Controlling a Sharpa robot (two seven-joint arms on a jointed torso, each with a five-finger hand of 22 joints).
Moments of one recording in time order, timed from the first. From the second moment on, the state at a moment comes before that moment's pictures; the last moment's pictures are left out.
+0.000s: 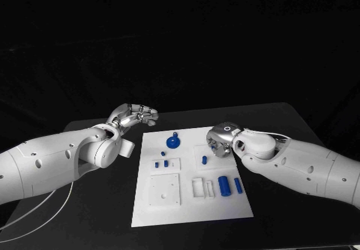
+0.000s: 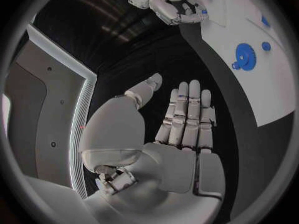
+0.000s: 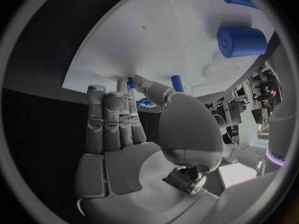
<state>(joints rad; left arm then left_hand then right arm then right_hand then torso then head) 1.26 -0.84 -0.13 1.40 -0.21 -0.34 0.35 1.10 -0.15 0.56 -0.22 0.06 0.86 0.17 0.30 0.51 1.17 0.13 0.07 0.19 0.90 0.10 0.68 0.27 0.01 0.61 0.00 0.58 1.23 1.16 -0.62 -0.08 1.25 -1.93 -0.19 -0.13 1.15 -0.20 0.86 -0.20 0.07 1.03 0.11 0.39 0.42 1.33 0.04 0.14 0.25 1.31 -0.07 1.04 0.84 0.20 1.24 -0.02 0.80 1.31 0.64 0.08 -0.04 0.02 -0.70</state>
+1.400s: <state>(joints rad) 1.26 -0.83 -0.13 1.36 -0.21 -0.34 0.35 1.10 -0.15 0.56 -0.22 0.06 0.86 0.17 0.30 0.51 1.17 0.14 0.07 0.19 0.90 0.10 0.67 0.28 0.01 0.61 0.00 0.57 1.23 1.16 -0.69 0.00 1.46 -1.82 -0.27 -0.12 1.14 -0.21 0.89 -0.19 0.06 1.04 0.10 0.39 0.43 1.34 0.03 0.14 0.27 1.32 -0.07 1.05 0.84 0.20 1.25 -0.03 0.82 1.31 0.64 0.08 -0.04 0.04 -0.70</state>
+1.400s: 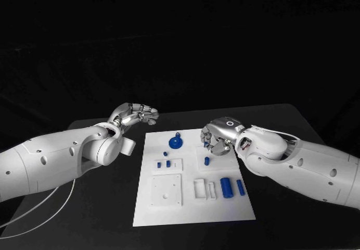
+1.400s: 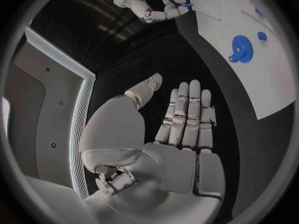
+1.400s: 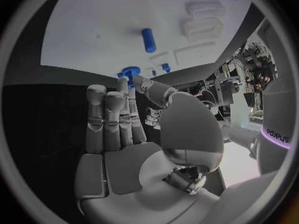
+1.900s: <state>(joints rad) 1.26 -0.83 -0.13 1.36 -0.21 -0.36 0.35 1.10 -0.15 0.56 -0.22 0.06 0.86 0.17 0.30 0.51 1.17 0.14 0.07 0.19 0.90 0.10 0.67 0.28 0.01 0.62 0.01 0.57 1.23 1.14 -0.63 -0.03 1.55 -1.77 -0.28 -0.08 1.15 -0.21 0.89 -0.19 0.06 1.04 0.10 0.39 0.43 1.34 0.03 0.14 0.28 1.31 -0.08 1.05 0.84 0.20 1.25 -0.02 0.83 1.31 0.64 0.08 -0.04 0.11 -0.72</state>
